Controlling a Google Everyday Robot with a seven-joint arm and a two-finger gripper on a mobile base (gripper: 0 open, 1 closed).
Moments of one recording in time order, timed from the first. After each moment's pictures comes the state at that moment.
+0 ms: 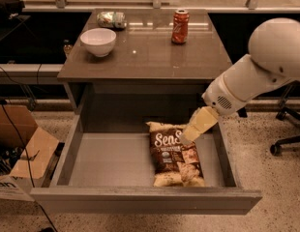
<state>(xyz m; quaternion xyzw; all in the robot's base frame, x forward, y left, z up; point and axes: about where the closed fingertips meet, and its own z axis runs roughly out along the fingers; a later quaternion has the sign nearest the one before) 0.511 -0.134 0.814 -0.48 0.84 0.16 0.20</state>
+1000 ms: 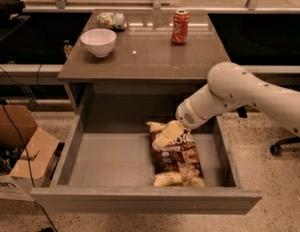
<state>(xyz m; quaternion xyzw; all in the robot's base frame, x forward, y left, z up) 0.562 -0.068 0.705 -0.44 0.84 0.22 0.21</state>
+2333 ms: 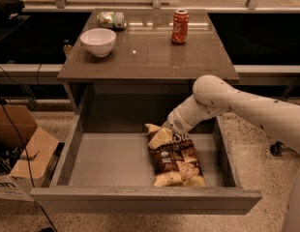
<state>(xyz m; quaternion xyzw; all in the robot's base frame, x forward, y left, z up) 0.586 -0.046 0.631 -0.45 0.84 0.26 0.17</state>
